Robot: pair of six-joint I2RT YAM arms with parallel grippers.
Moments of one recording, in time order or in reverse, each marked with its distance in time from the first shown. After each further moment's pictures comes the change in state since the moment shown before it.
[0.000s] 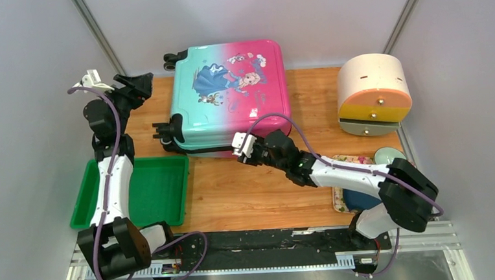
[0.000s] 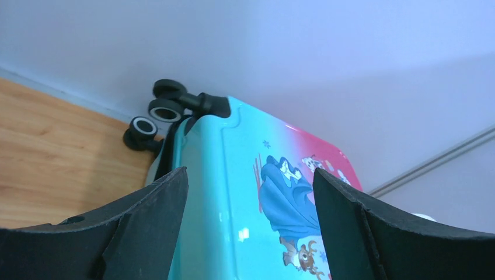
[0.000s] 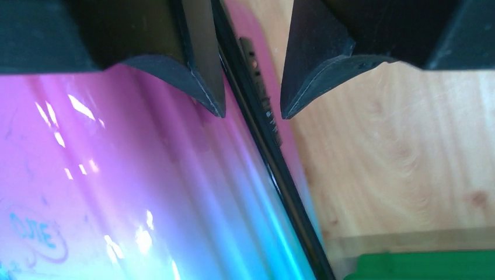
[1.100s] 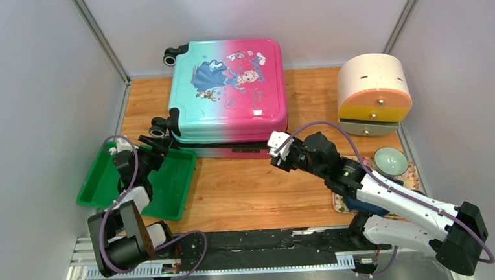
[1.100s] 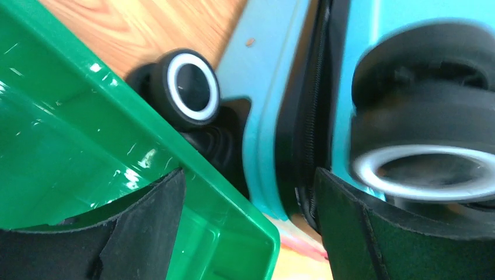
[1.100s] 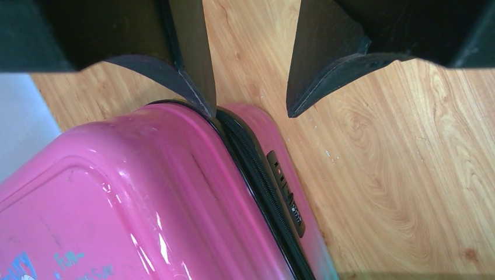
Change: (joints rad) left arm 0.122 0.028 -0.651 0.209 0.115 -0.156; right arm -0.074 -0.437 -0.076 -0.383 0.056 0.035
